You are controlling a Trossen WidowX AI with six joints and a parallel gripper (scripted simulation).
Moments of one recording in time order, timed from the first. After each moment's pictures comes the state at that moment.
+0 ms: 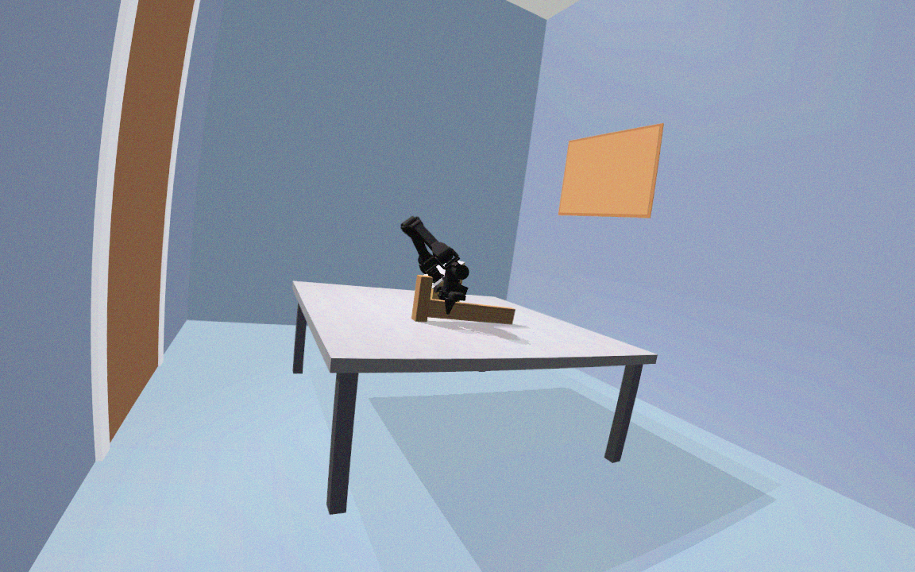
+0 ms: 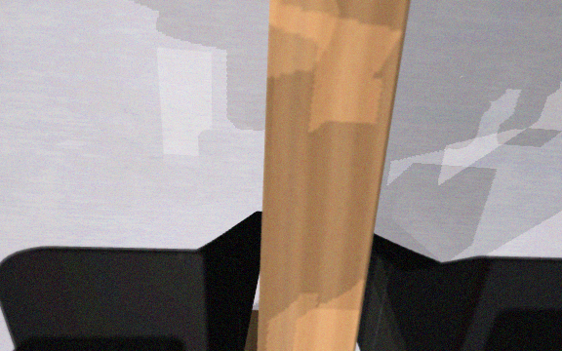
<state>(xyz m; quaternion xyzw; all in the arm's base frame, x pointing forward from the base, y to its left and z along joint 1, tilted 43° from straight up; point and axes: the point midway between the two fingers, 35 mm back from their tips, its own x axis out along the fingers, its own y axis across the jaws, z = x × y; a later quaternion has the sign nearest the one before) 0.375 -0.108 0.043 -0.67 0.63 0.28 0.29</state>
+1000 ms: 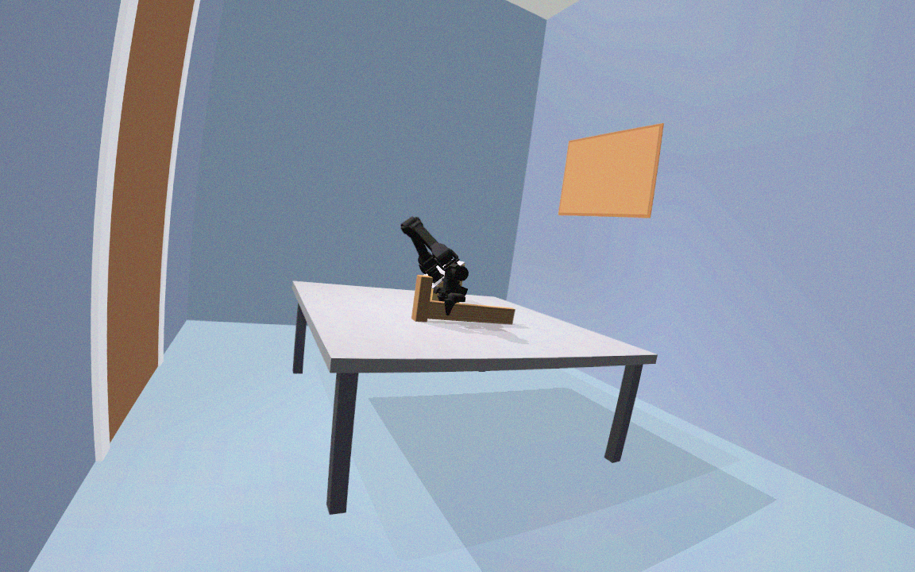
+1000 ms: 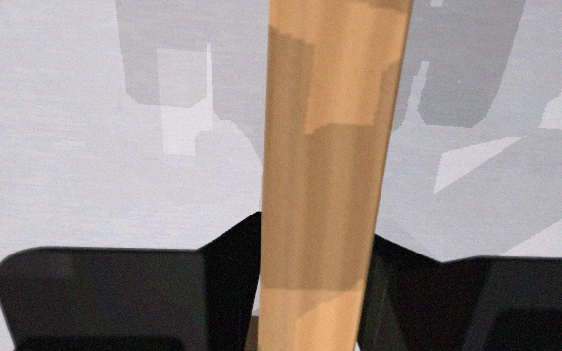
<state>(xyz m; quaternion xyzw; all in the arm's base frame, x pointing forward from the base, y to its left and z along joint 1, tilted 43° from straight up) 0.376 -0.112 0.039 -0.67 0.63 0.28 0.29</state>
